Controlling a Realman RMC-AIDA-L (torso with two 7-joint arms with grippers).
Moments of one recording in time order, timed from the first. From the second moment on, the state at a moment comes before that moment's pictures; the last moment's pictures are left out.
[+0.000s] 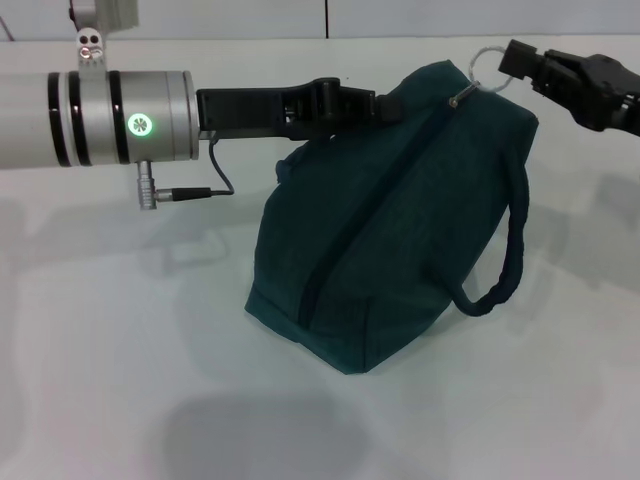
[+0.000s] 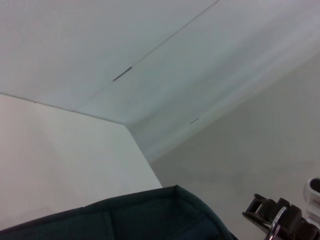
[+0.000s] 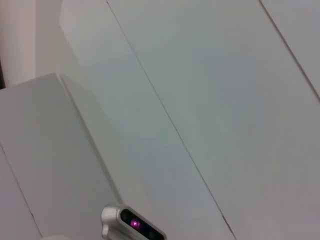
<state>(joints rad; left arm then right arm) -0.78 -2.08 0.78 0.53 1.84 1.51 -2.16 0.55 2.01 -0.89 -0.53 -1.37 -1.60 1.50</state>
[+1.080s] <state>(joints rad) -0.75 -2.09 0.79 0.46 1.71 1.55 -2.16 0.53 1.98 -0.84 -0.42 -1.30 -1.63 1.54</state>
